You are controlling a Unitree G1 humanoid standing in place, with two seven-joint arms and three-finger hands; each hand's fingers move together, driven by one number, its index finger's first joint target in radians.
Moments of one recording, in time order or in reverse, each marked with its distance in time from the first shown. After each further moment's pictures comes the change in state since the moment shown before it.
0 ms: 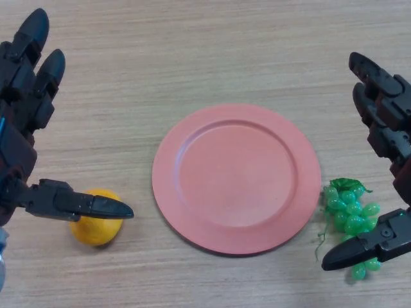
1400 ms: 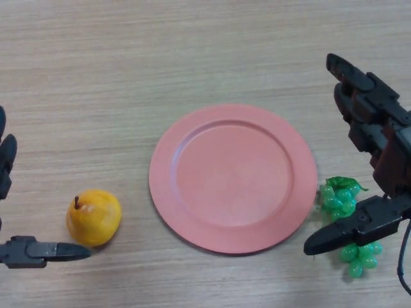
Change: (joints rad) left arm 0.104 -0.033 0.076 0.596 0.128 -0.498 -0.030; right arm -0.070 -0.015 0.079 0.110 -0.041 -0.006 -0.042
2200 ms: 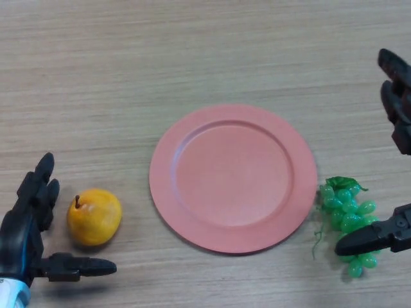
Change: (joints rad) left arm -0.192 0.042 -0.161 0.649 -0.003 -0.277 0.054; right arm 0.081 0.003 -0.129 -0.076 0.041 -0.019 -0.012
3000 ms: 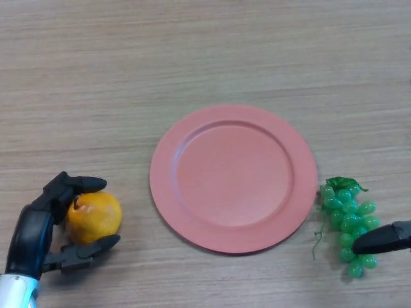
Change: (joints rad) left arm -0.061 0.033 -0.065 0.179 0.086 -0.248 0.060; right arm 0.032 0.019 -0.070 -0.090 0.007 0.007 0.000
